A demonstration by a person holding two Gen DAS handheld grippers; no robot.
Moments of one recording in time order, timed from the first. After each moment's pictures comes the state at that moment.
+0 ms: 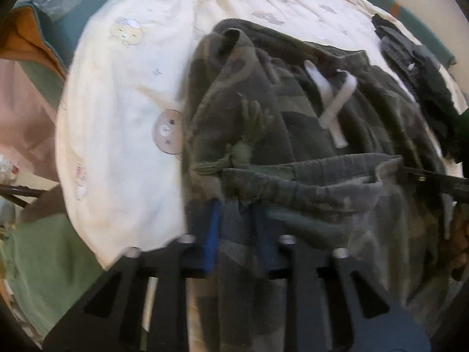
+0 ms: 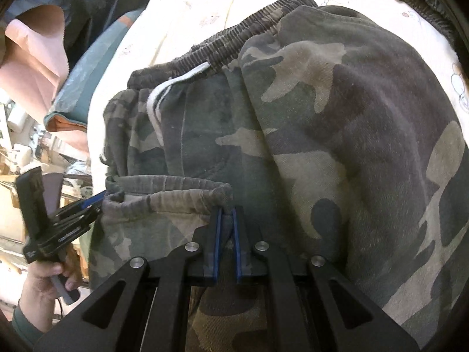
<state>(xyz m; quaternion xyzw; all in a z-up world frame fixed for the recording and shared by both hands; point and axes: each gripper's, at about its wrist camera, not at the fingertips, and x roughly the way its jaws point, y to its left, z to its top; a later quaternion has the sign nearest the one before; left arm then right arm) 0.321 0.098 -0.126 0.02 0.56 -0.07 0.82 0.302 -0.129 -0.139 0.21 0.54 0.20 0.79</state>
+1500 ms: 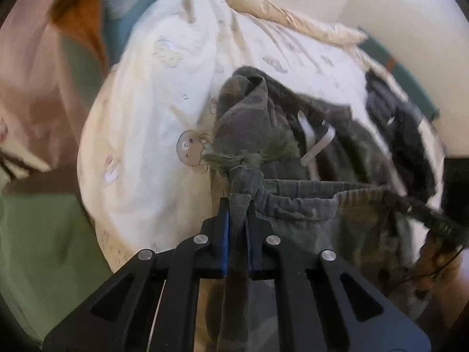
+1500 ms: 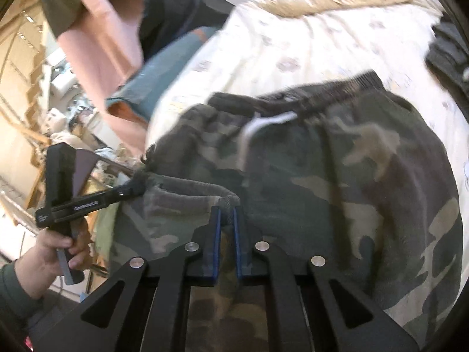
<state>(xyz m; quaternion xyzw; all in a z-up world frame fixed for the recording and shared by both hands) 0.282 0.148 -0.078 -0.11 0.50 -0.08 0.85 0.267 -0.099 -0.071 0.15 0.43 0.31 0.83</state>
